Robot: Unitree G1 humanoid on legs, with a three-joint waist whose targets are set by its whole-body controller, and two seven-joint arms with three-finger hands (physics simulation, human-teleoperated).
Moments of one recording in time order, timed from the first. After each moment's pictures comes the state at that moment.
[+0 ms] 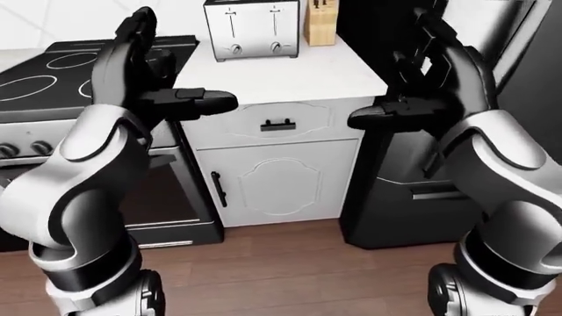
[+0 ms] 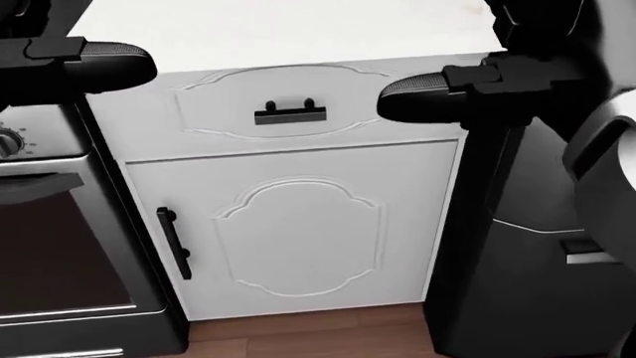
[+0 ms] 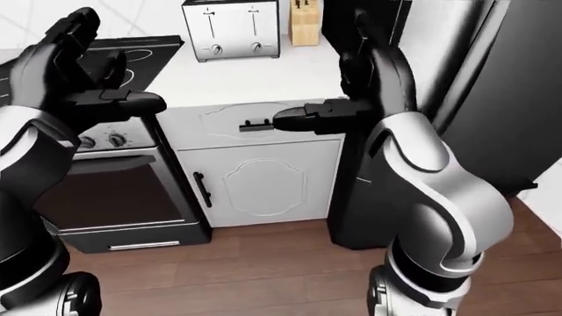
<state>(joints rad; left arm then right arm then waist) -0.81 0.40 0.27 -0.46 -0.59 1.10 0.31 -0.79 -0.33 -0.23 -0.61 0.58 1.21 -0.31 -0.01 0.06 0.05</state>
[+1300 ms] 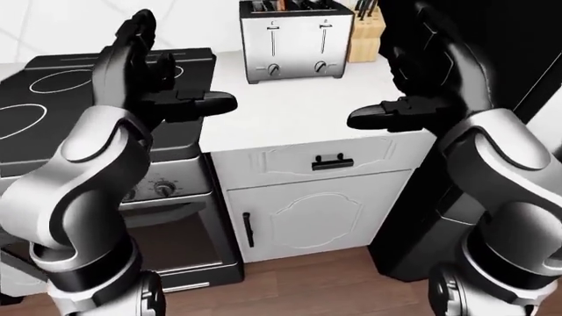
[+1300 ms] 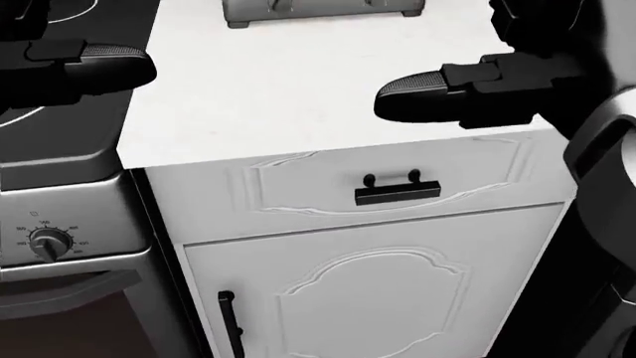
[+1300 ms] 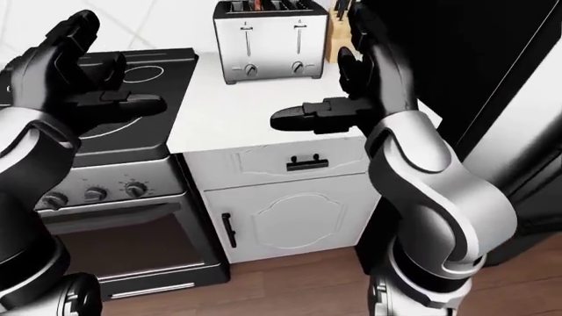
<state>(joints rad) -0.80 0.40 0.27 -0.46 -0.59 1.10 0.32 -0.80 -0.33 -0.23 -0.62 0.59 1.20 -0.30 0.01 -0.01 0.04</state>
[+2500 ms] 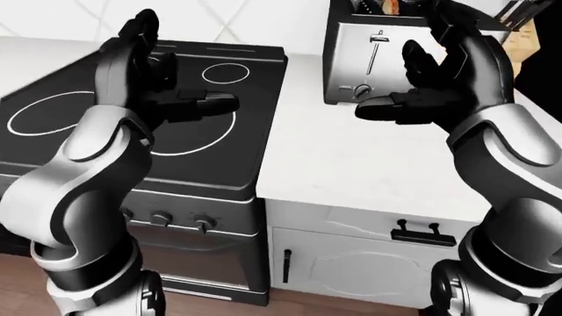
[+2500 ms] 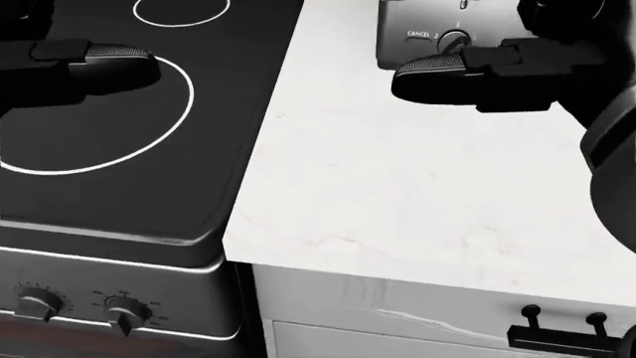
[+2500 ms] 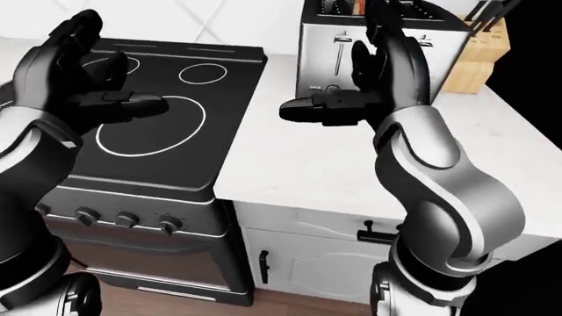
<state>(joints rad) -0.81 0.40 0.26 -0.46 -0.60 1.10 0.32 -0.81 -0.35 -0.25 -0.61 0.56 1.19 -0.33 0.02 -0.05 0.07</state>
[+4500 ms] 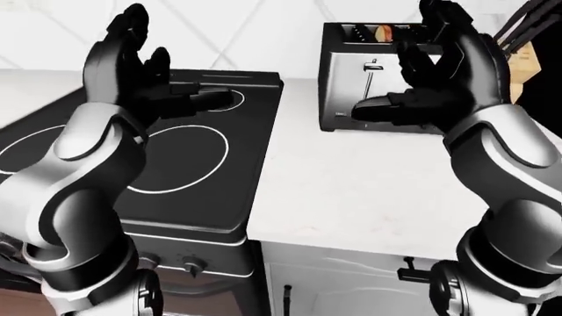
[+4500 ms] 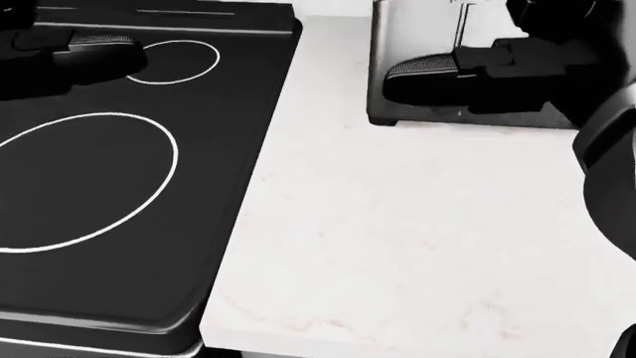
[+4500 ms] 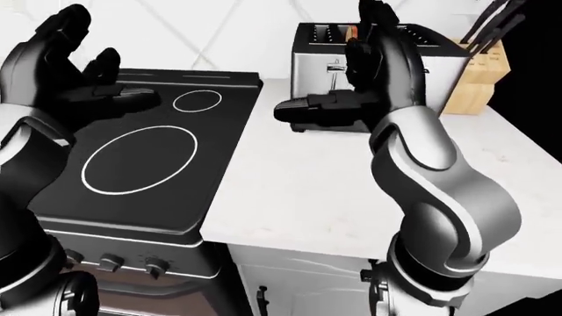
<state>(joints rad) -0.81 0.41 0.28 -0.46 -0.63 1.09 0.36 -0.81 -0.34 -0.23 -0.62 0.58 1.17 -0.33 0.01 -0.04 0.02</state>
